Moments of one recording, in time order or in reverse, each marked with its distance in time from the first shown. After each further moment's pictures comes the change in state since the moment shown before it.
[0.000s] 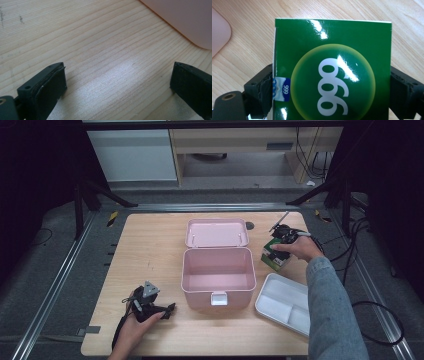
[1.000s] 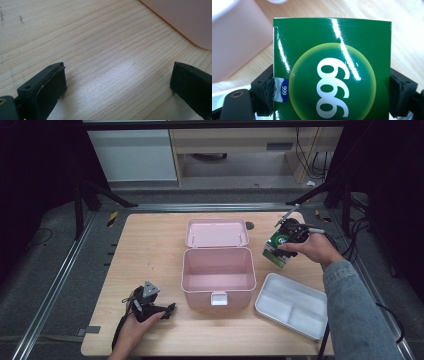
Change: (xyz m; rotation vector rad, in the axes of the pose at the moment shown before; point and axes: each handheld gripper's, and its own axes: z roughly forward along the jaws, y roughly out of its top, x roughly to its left) left arm 0.000 0.000 0.000 0.001 0.000 -0.001; right arm 0.034 -0.008 -0.082 -0.119 -0.042 -0.107
